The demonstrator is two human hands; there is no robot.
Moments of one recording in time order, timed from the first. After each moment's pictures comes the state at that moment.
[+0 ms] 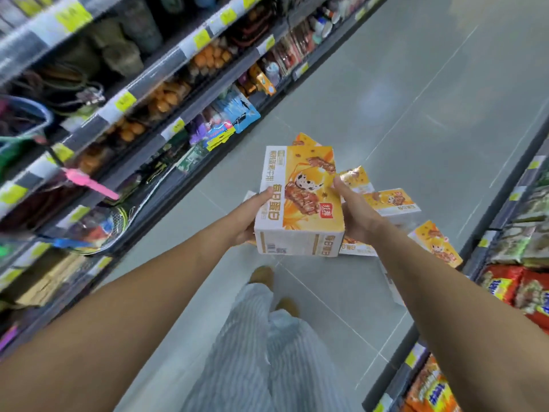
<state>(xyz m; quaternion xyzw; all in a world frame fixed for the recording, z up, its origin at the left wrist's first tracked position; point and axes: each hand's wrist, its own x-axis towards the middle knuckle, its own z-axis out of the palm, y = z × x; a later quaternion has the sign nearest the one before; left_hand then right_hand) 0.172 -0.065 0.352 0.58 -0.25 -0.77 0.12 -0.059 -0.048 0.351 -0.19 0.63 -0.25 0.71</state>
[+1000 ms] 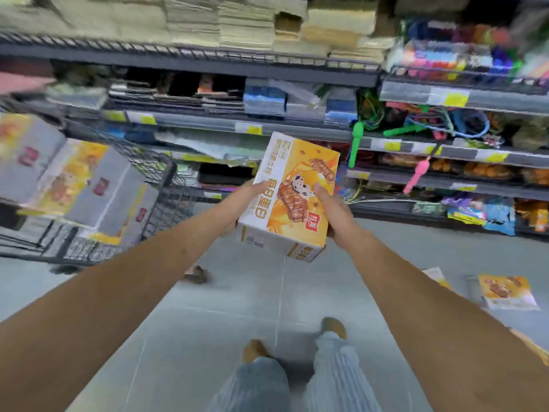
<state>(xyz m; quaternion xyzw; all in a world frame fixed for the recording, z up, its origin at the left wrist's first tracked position) 0.714 0.388 0.483 0.71 -0.06 -0.51 0.48 0.577 0.244 0.448 -0.53 0.50 -0.01 0.69</state>
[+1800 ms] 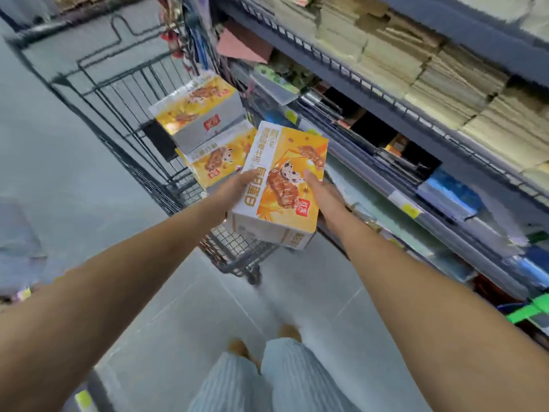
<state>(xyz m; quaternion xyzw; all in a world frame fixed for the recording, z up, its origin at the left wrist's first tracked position) 0.920 0.599 0.495 0.72 0.20 -0.27 0.61 0.912 0.407 0.477 -0.70 0.26 0.22 0.63</state>
